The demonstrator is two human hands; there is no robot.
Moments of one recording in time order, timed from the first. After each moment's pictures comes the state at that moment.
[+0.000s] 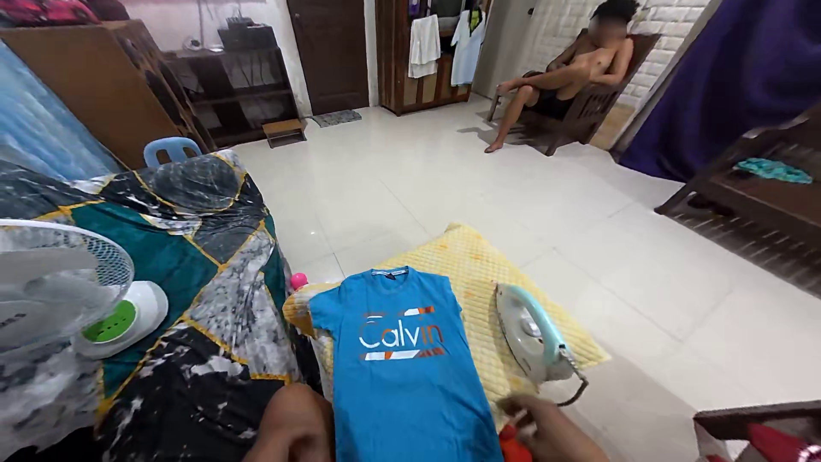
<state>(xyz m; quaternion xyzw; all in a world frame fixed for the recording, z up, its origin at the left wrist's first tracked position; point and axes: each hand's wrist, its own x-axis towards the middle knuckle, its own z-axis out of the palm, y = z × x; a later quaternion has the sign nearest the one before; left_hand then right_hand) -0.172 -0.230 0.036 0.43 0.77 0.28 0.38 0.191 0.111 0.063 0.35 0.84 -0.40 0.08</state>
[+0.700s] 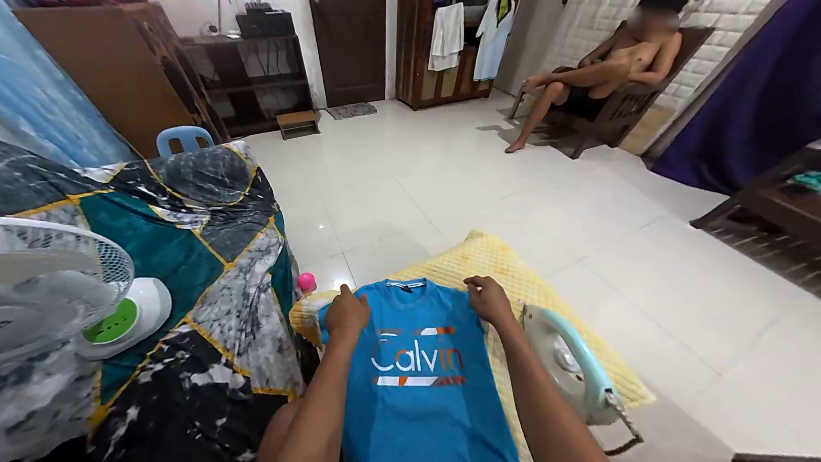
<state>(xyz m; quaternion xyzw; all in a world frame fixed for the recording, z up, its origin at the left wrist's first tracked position) -0.273 0.039 0.046 0.19 0.94 0.19 0.22 -0.049 0.286 0.040 0.44 0.86 -0.26 -0.06</state>
